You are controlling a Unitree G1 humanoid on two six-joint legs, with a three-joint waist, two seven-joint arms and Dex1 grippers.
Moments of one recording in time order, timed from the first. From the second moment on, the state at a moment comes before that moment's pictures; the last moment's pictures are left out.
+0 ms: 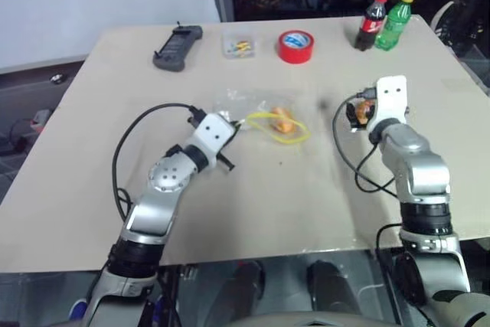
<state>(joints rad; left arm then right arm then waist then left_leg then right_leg) -0.31 0.45 -0.09 -0.19 0.05 0.28 -0.49 -0.57 -0.21 -0.12 0.02 0.05 0.72 -0.02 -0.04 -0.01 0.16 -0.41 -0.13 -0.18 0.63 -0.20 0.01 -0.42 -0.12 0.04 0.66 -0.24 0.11</state>
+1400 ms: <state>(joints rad) -0.21 0.55 -0.08 -0.36 0.00 0.22 -0.62 -0.52 -0.18 0.18 -0.16 0.42 0.86 0.36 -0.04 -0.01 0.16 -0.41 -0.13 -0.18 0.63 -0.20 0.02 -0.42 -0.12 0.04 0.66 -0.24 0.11</state>
